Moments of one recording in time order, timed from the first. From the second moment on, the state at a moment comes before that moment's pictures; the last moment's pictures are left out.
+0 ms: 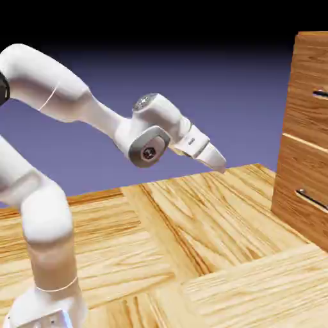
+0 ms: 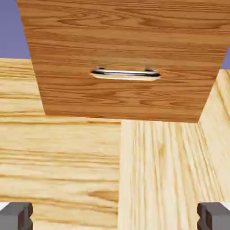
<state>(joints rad) -0.03 -0.59 0.02 -2.78 0.05 3.03 0.75</state>
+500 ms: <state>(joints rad) -0.58 -0.84 0.28 -2.46 0.68 2.89 0.93</state>
